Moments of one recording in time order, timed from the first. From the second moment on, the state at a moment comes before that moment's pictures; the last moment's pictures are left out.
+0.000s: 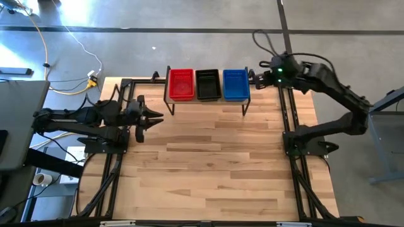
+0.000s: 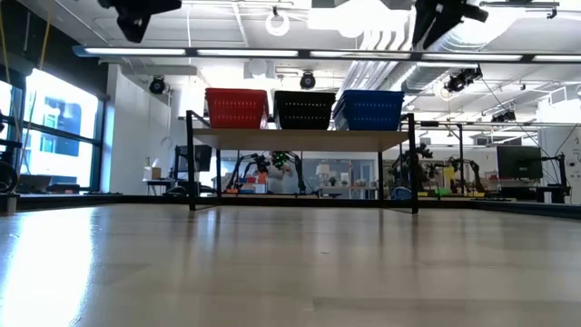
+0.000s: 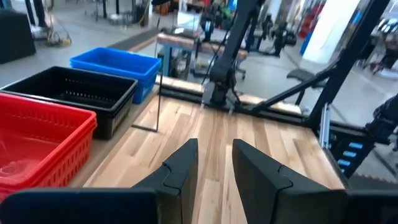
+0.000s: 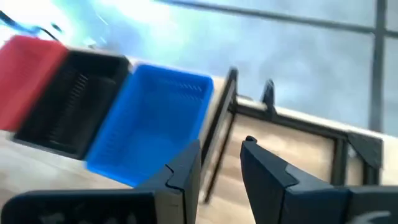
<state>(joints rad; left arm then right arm) 0.10 0.59 0.64 -0.23 -0.14 -0.19 -0.47 1.21 1.56 -1.23 0.42 0.65</state>
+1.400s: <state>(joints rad) 0.10 0.16 0.01 0.26 -0.14 -0.21 -0.25 0.94 1.34 -1.07 0.48 0.49</state>
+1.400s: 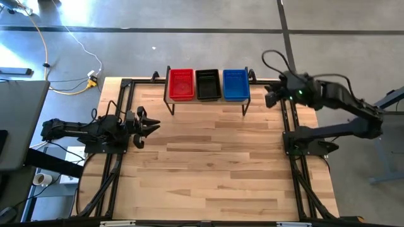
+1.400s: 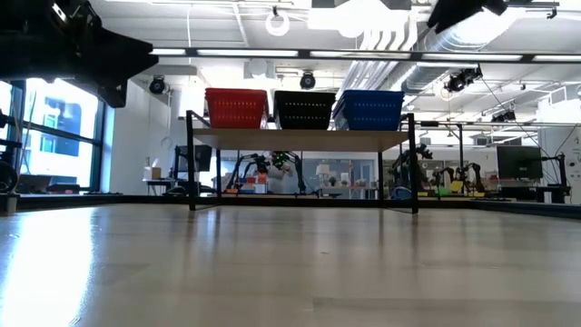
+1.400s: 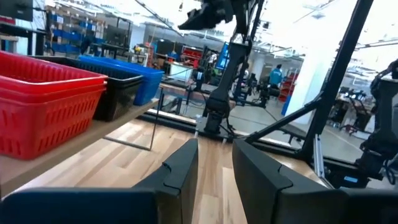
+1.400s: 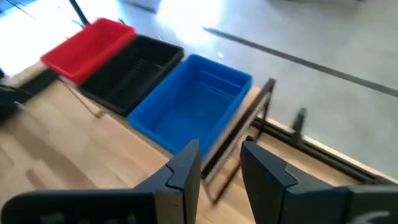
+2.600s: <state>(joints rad) 0.10 0.16 0.01 0.25 -0.15 -0.21 -0.02 0.00 0.30 -0.39 0.24 0.36</state>
